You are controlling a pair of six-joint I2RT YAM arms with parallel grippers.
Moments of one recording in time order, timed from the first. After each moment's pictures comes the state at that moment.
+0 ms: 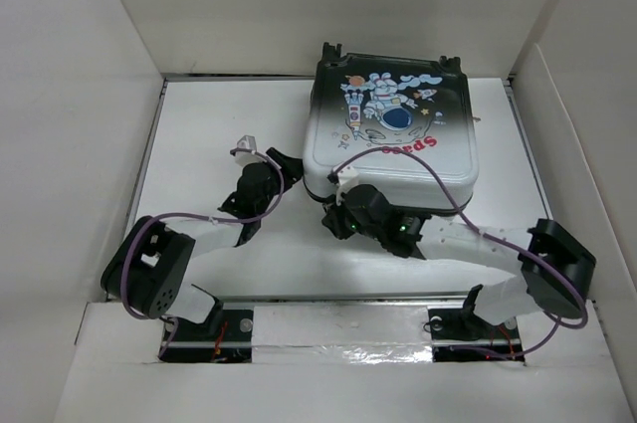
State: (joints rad) left arm -0.48 1.43 0.50 0.62 -0.15 -0.97; right arm 1.02 1.37 0.77 0.09 0.14 0.39
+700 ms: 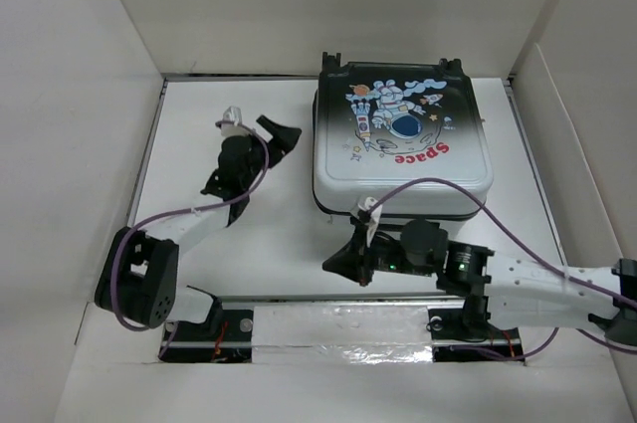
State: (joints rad) left arm -0.40 1.34 0.60 0.49 -0.02 -0.96; right arm 1.23 0.98 0.64 0.12 -0.07 0.43
